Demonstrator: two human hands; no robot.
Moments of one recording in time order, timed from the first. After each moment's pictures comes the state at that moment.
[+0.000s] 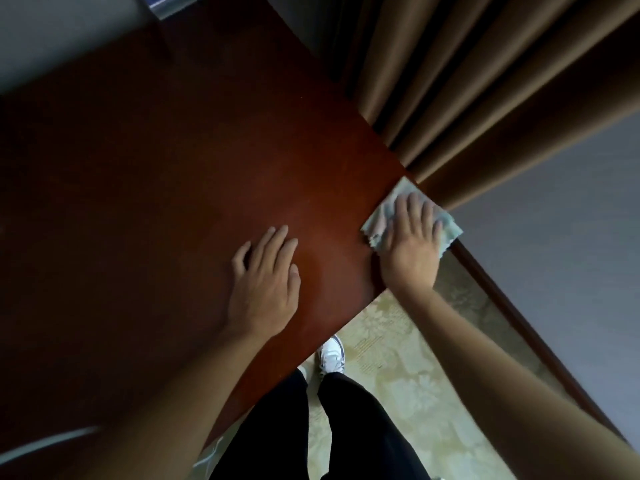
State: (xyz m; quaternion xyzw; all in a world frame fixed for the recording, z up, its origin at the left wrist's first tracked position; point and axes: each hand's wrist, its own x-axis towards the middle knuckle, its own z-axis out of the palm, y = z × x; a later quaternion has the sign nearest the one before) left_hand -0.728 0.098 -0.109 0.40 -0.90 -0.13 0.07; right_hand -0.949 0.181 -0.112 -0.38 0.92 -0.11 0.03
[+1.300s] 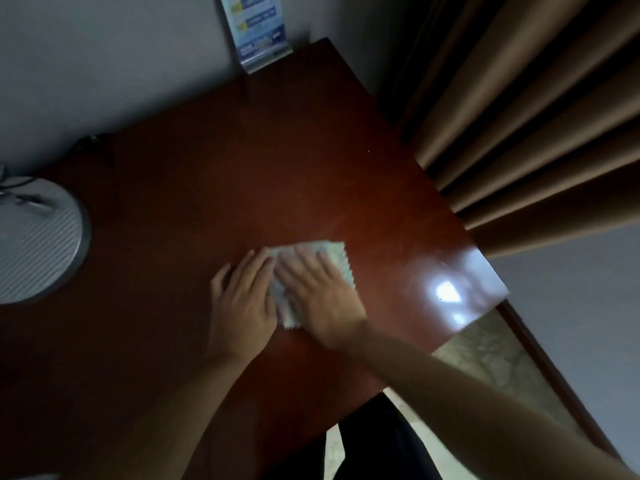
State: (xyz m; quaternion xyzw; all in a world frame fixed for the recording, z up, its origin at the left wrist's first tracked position) left_hand -0.648 0.019 -0.086 0.46 -0.88 -0.08 0.11; right_hand -0.809 0.071 -0.112 -0.76 0.64 0.06 0.09
